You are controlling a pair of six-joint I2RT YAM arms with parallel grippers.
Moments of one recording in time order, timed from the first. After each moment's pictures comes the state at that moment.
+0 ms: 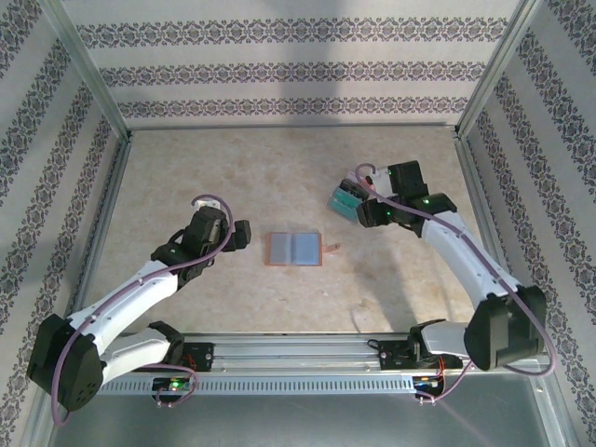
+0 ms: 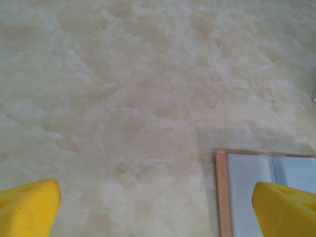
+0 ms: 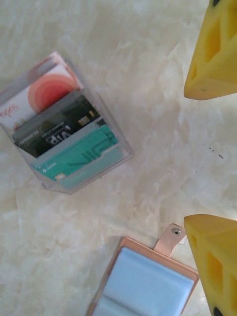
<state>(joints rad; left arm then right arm) -0.48 1.06 0.66 -0.33 -0.28 -0.50 0.24 1.28 1.02 -0.67 -0.10 -0.07</state>
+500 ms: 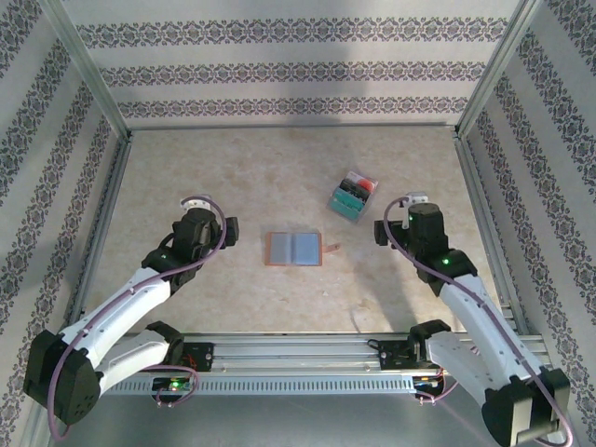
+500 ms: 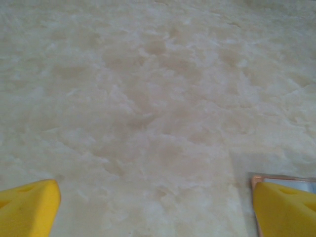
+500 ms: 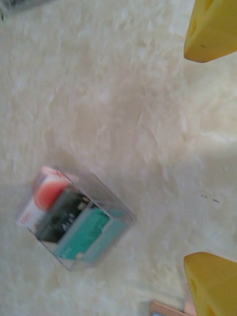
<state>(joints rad) -0.44 0.99 0.62 -0.29 -0.38 -0.38 0.24 0.83 0.63 -0.45 0.21 0.13</state>
